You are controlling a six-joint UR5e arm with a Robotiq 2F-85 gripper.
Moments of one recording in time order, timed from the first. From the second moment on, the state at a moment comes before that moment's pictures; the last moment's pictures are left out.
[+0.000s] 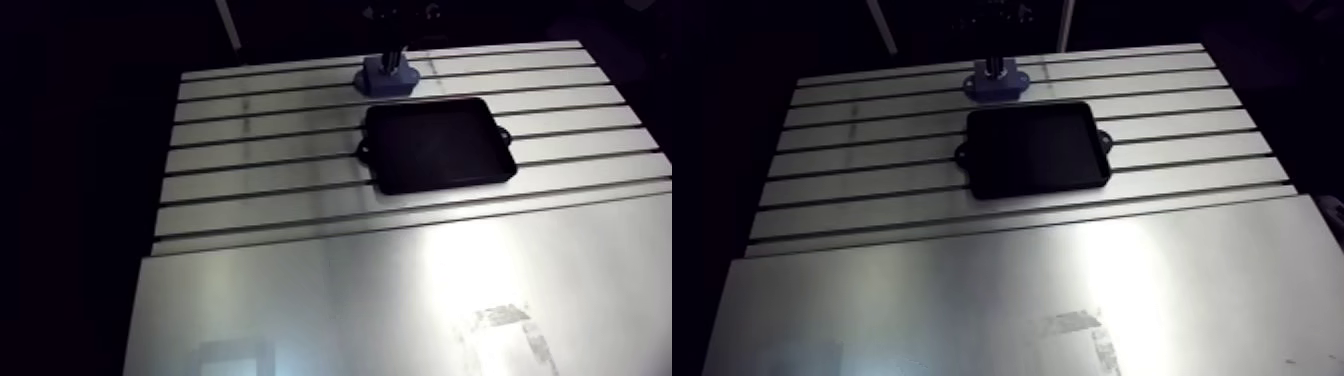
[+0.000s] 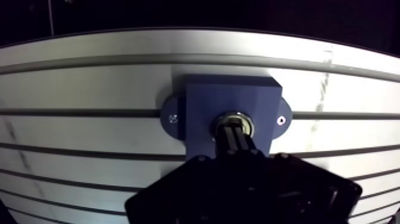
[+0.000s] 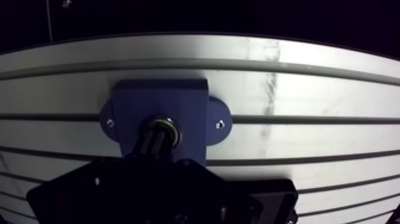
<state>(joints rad) -0.15 -0.93 1.49 -2.02 -1.59 -1.74</state>
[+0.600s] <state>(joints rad) -0.15 -0.93 1.49 -2.02 -1.59 -1.74</state>
